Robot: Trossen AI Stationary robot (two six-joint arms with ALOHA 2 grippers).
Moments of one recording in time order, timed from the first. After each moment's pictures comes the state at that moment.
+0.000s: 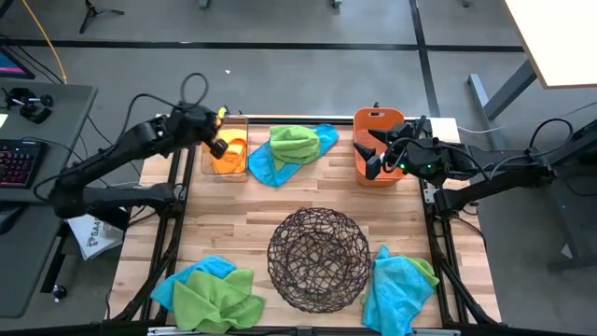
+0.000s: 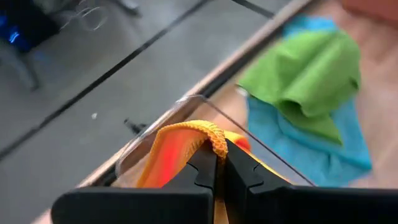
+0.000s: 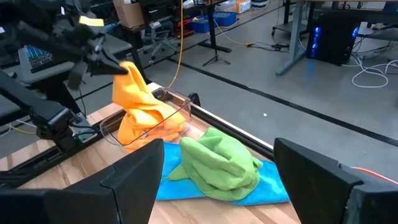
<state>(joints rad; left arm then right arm) 0.56 0.92 0.98 -0.80 -0.36 0.01 0.09 1.02 1.13 -0.50 0.73 0.42</state>
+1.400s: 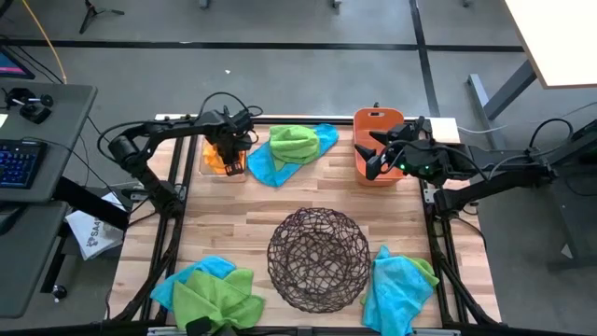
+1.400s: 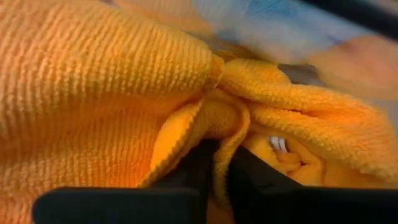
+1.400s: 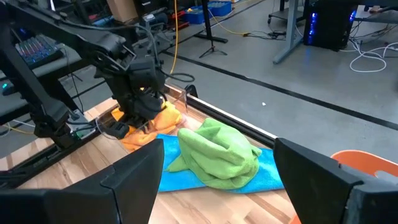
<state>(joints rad) 0.73 1.65 0.98 -0.89 -0.07 0.38 0.09 1.02 1.13 -0.55 0.73 0.50</state>
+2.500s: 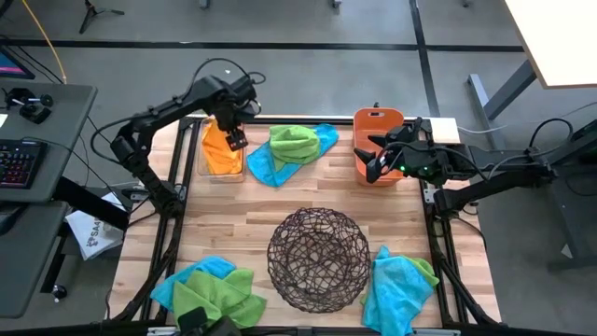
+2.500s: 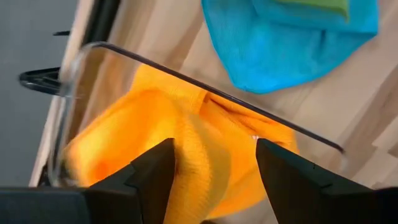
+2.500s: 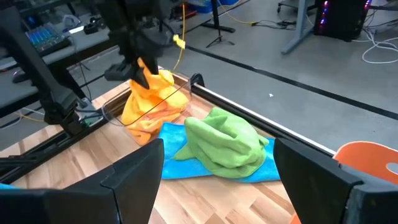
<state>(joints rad) 0.73 1.66 1.52 -1.34 -0.09 0.27 0.09 1.02 1.13 -0.58 0.68 0.52</state>
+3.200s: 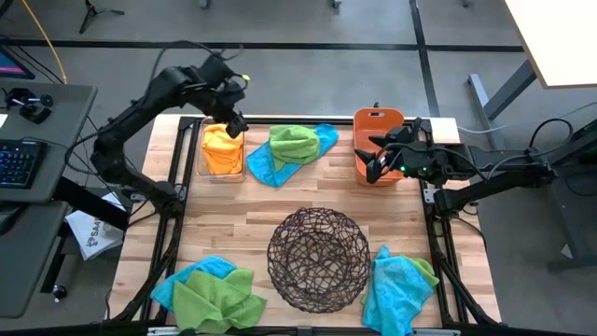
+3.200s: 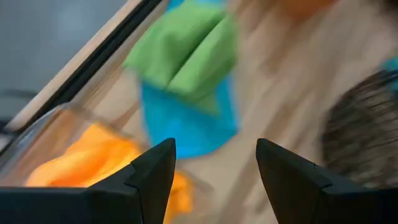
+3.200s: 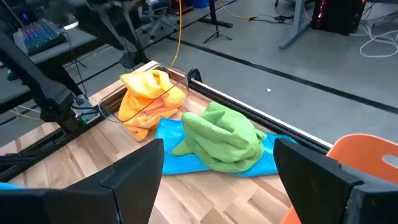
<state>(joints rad) 0.72 1.45 1.65 -1.27 0.24 0.00 0.09 1.02 1.13 -0.61 0.67 0.55</state>
